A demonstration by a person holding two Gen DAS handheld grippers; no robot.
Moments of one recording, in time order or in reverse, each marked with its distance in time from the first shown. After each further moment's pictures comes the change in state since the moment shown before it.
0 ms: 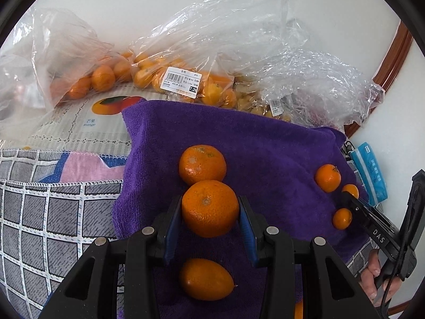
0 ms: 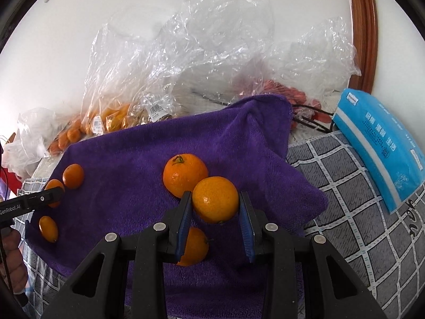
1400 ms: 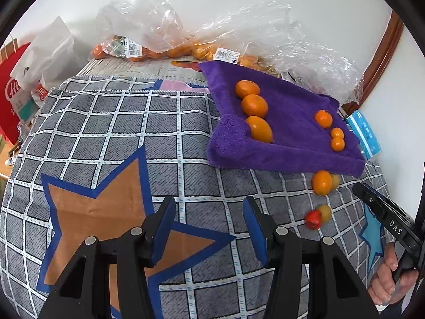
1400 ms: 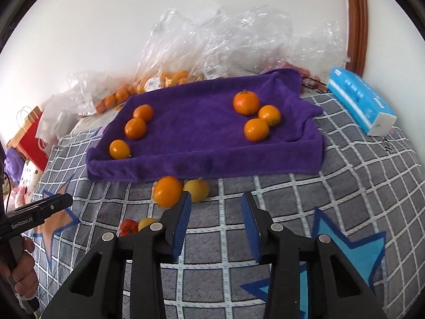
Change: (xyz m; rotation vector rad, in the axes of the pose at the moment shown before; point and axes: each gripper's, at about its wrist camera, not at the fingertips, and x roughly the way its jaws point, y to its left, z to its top) left arm -0.111 0.052 -0.125 -0.039 0.006 0.064; right arm -0.109 0.082 -0.091 -0.052 0.066 0.021
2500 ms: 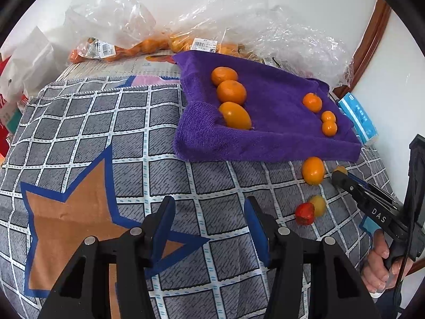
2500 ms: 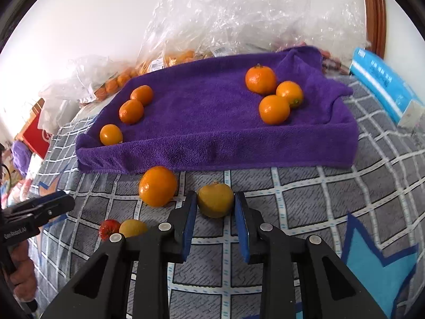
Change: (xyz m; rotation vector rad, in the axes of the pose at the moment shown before) left arm 0.016 -0.027 0.000 0.074 0.035 -0.041; right arm 0.035 -0.012 -0.005 -0.017 0.029 0.054
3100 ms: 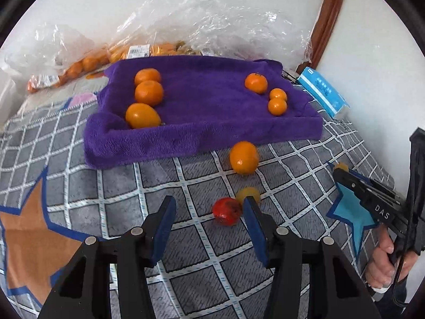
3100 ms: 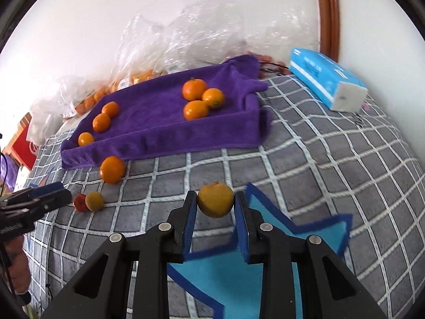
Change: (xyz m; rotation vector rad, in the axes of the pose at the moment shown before) left arm 0.008 -0.081 -0.015 0.144 0.003 -0.074; right arm -0.055 -0.070 -0.032 0.086 -0.051 -0.091
